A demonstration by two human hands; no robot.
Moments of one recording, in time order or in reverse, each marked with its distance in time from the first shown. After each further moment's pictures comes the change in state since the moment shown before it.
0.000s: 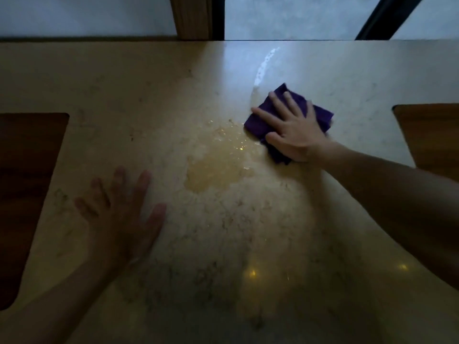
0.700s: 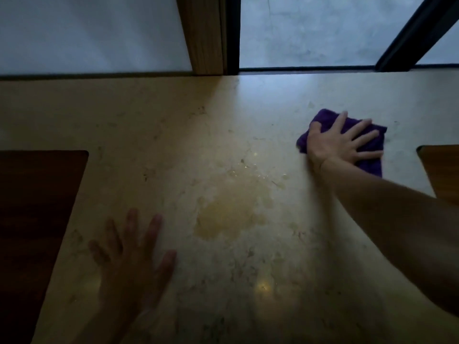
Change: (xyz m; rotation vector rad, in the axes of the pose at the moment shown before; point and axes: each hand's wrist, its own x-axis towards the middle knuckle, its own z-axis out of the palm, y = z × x) left_hand 0.004 -0.002 0.006 0.037 -0.053 -0.030; right_hand 0.075 0.033 -0.008 0.295 0.153 1.051
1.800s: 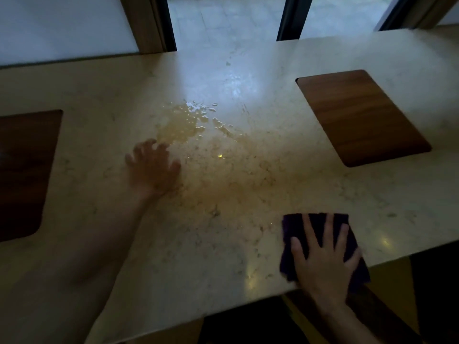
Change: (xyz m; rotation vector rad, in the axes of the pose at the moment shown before) left_hand -0.042 0.075 -0.004 -0.040 0.241 0.319; right_hand -0.391 0.397 0.003 -0.159 -0.074 -0.161
